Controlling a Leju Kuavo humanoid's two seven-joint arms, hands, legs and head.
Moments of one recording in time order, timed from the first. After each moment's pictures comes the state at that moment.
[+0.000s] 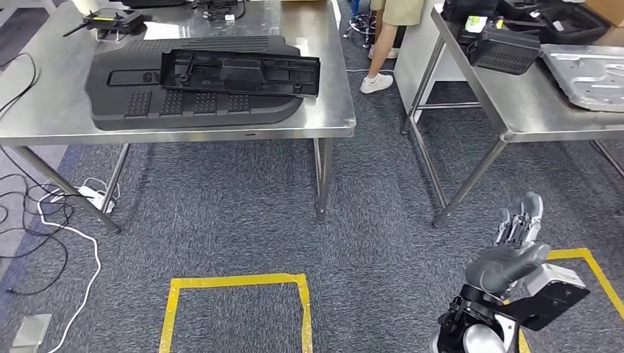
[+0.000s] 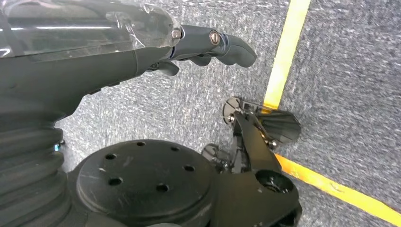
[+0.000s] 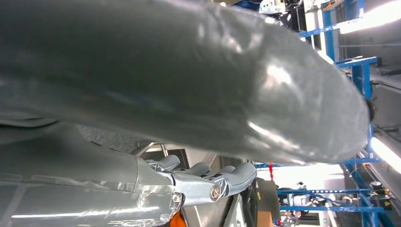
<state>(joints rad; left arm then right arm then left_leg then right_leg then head) -0.10 -0.06 -0.93 -0.20 1.22 0.23 -0.23 0.19 -0.01 0.08 -1.96 -0.38 -0.59 -0.43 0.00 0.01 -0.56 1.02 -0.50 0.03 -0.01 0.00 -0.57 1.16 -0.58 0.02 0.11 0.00</state>
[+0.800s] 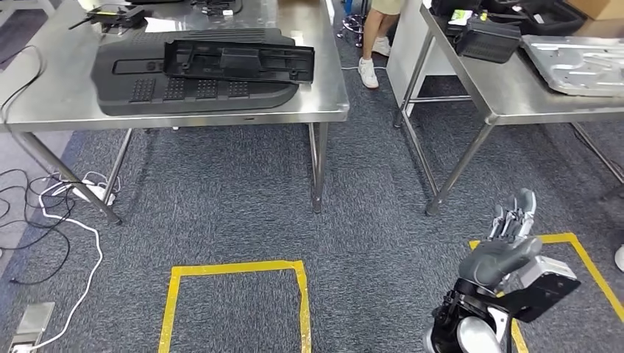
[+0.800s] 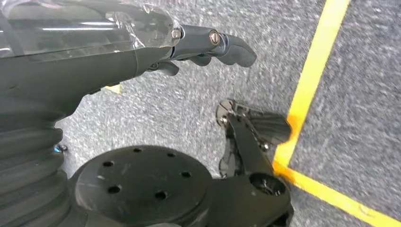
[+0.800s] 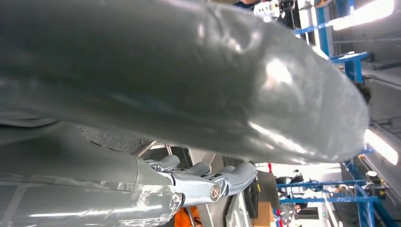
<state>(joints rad) -0.10 -0.05 -0.93 -0.19 1.22 0.23 -0.23 0.18 -0.01 0.08 -1.95 -0.41 -0.63 -0.44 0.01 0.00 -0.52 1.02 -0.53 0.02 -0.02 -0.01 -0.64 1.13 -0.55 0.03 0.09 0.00</state>
